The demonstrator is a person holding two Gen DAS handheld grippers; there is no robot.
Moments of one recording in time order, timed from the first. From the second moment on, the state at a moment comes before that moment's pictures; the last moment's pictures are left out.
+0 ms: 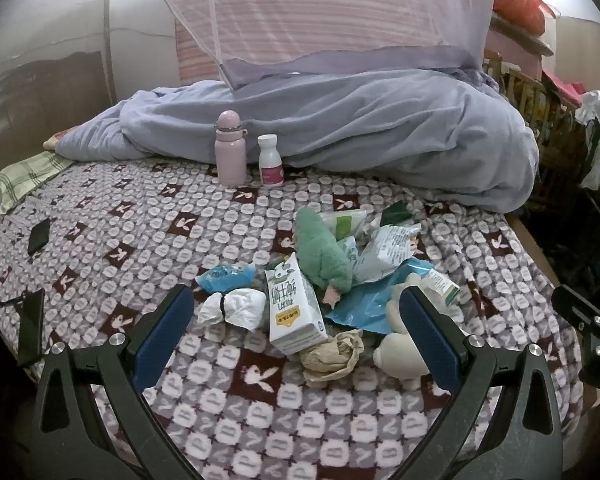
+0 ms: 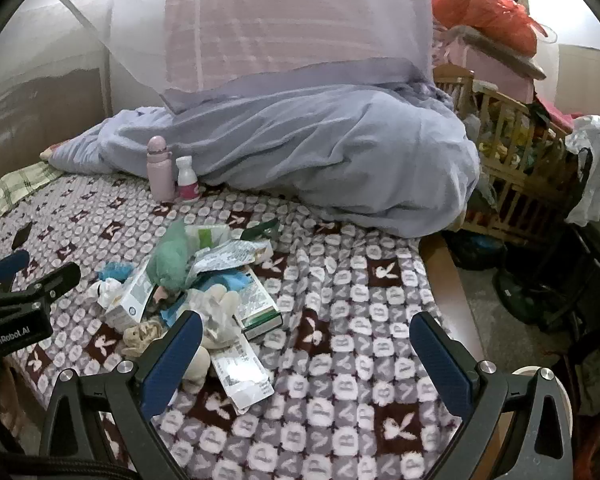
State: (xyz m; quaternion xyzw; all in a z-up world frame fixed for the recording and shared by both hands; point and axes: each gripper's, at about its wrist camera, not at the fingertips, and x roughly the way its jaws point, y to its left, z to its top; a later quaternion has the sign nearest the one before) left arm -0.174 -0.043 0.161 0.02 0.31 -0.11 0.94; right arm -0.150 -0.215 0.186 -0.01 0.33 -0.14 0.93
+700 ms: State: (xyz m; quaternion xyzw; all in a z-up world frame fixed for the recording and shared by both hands) left arm -0.152 -0.001 0.120 0.03 0.38 -0.12 0.92; right arm -0.137 -0.235 0.129 0.00 0.42 -0.09 0.90
